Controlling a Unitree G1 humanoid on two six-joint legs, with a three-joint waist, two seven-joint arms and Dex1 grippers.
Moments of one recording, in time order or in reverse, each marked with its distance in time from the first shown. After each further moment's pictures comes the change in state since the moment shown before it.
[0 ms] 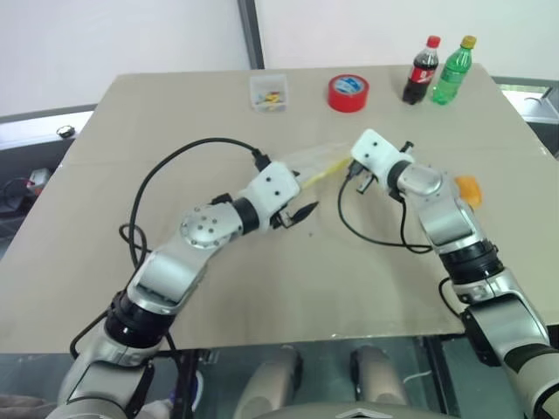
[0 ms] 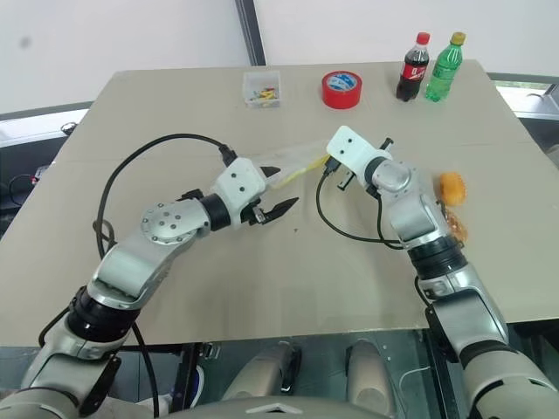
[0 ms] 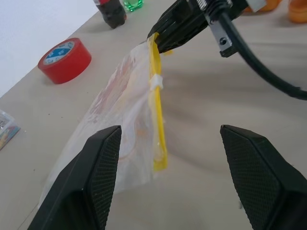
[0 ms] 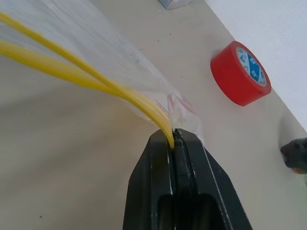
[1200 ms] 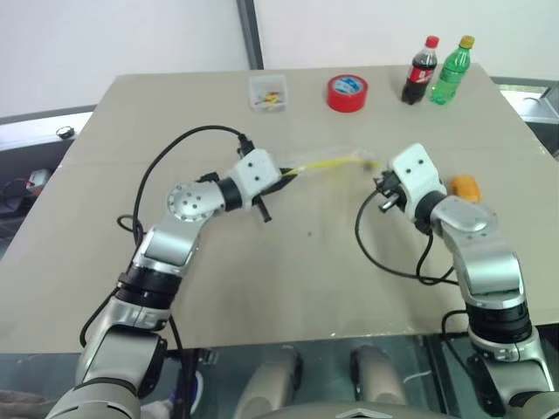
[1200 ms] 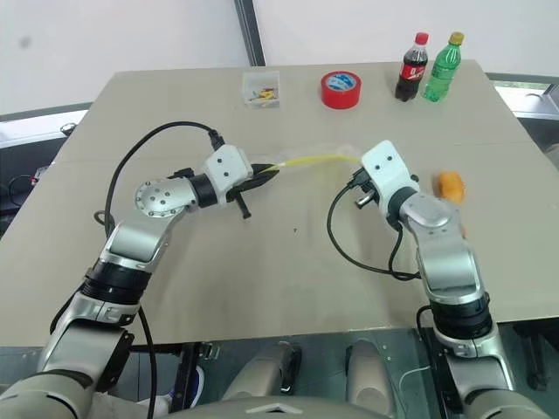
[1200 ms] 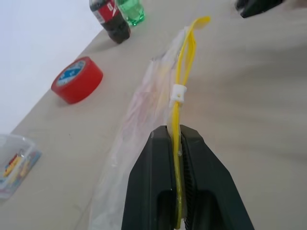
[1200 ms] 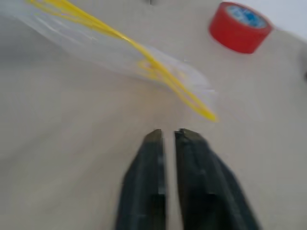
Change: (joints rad) left arm -0.105 -0.050 0.112 0.460 0.087 -0.487 -0.272; right arm 0.307 0.106 -0.259 -0.609 0.255 0.505 -0.001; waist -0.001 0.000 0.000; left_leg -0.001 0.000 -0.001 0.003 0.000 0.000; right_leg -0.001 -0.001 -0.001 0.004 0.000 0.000
